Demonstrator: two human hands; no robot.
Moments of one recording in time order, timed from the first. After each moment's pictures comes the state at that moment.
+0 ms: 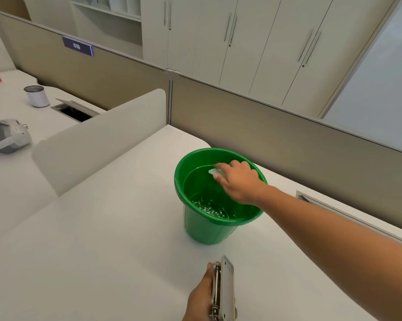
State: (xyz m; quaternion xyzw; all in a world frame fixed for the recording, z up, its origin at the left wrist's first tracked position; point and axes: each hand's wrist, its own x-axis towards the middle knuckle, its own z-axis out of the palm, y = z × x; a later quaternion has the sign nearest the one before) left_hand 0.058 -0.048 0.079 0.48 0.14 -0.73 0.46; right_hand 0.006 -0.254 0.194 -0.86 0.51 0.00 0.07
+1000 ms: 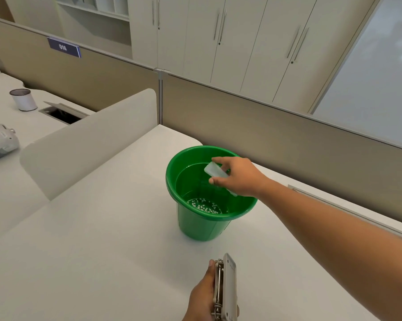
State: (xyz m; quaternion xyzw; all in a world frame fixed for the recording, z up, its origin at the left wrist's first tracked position) left_hand 0.049 -0.043 0.090 0.46 0.14 -0.75 0.45; right_hand -0.013 -0.249 0.212 -0.85 0.49 -0.08 0.17
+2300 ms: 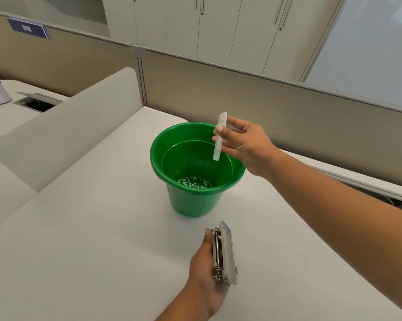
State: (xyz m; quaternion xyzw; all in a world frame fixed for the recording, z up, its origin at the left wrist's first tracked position) left_hand 0.030 -0.040 0.091 0.43 0.05 -0.76 0.49; right_hand -0.042 -0.220 0.237 -0.51 0.45 -0.40 0.61
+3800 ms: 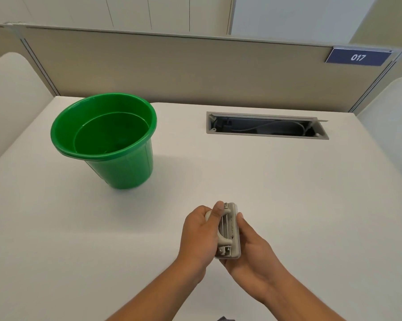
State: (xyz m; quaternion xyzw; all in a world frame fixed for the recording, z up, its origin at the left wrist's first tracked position) left_hand -0.071 0.024 0.109 0.56 -0.42 -0.60 0.38; right_hand -0.182 0.070 0.102 -0.08 0.44 -0.52 0.73
